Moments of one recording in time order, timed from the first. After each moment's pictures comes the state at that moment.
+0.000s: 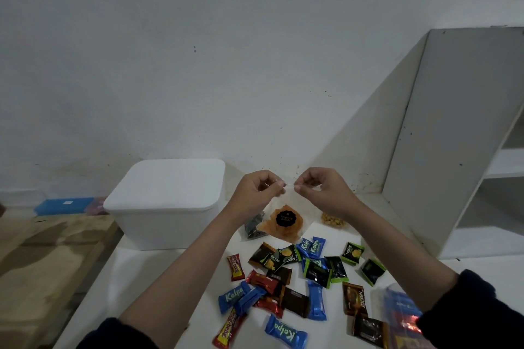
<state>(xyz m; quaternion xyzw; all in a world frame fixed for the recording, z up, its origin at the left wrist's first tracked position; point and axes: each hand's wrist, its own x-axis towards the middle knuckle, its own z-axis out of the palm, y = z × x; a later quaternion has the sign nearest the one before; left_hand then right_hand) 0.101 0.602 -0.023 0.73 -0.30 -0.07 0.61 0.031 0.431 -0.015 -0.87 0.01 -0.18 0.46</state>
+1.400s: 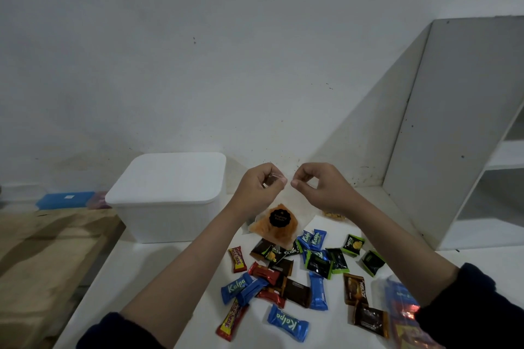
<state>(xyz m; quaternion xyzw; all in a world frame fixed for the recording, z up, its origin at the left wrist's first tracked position) 0.091 0.605 -0.022 0.75 -0.33 -0.03 0.57 0.023 0.444 -0.008 -0.91 -0.05 -0.20 0.37</state>
